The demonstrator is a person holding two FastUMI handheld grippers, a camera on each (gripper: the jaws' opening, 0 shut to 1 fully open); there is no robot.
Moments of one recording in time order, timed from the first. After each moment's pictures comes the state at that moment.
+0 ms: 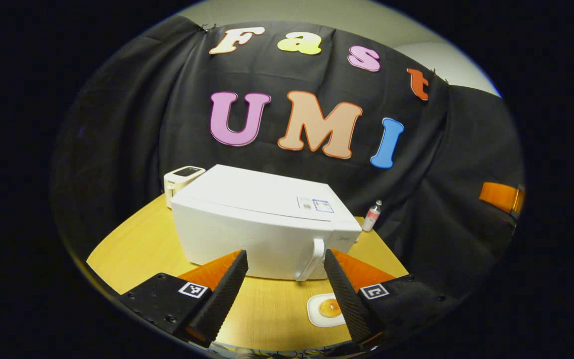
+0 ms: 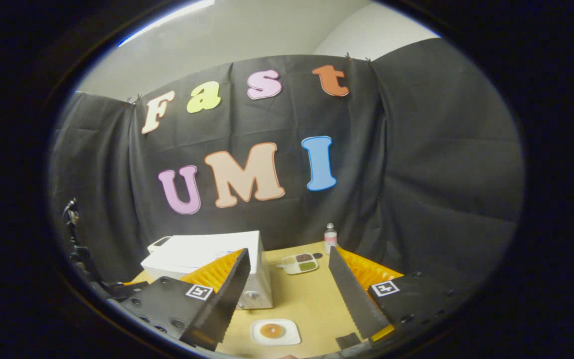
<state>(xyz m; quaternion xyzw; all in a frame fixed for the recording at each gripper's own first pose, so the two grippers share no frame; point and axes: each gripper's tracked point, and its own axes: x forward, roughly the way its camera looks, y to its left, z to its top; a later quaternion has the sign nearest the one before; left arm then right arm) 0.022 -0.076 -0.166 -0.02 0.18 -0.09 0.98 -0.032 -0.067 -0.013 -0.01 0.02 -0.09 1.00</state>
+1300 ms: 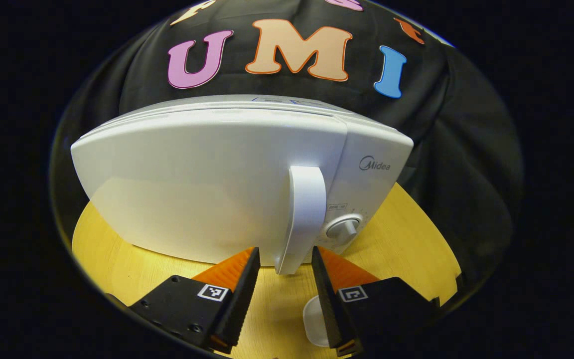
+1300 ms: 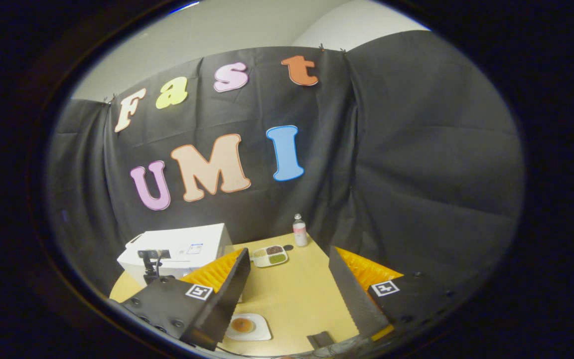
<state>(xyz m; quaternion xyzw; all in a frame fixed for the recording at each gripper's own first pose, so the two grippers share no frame) 0.121 -0.134 -0.341 0.04 0.30 -0.10 0.95 -0.039 -0.156 -0.027 0.01 0.05 -0.15 0.99</state>
